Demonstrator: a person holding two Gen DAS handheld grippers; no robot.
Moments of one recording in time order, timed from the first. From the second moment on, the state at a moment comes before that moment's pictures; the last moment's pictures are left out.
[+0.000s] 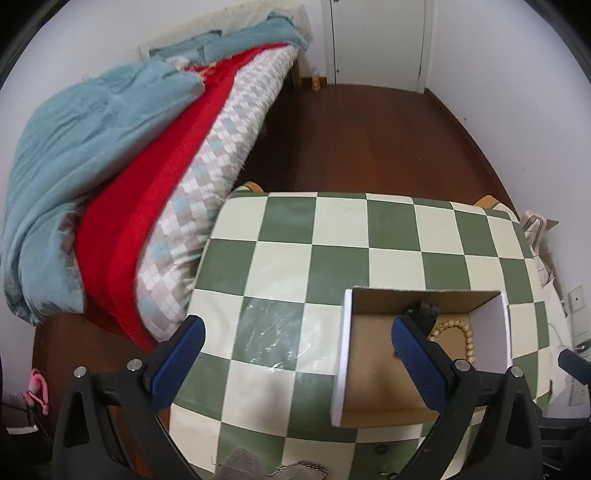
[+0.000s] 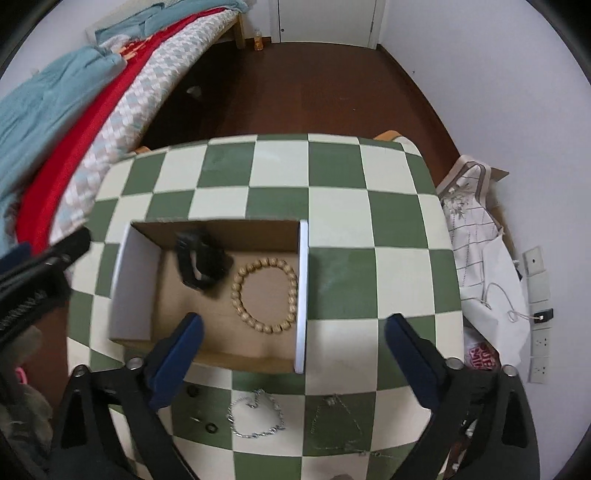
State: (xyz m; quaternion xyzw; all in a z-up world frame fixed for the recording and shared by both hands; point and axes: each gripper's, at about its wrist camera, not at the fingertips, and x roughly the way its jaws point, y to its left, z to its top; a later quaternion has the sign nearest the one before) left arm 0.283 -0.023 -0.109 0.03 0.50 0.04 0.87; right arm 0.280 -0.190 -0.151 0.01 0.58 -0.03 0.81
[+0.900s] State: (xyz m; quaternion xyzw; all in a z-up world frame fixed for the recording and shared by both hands) left arm 0.148 -0.021 -0.037 0.06 0.41 0.04 0.91; right arm 0.163 -0.183 -0.077 0.01 0.48 -0.05 0.88
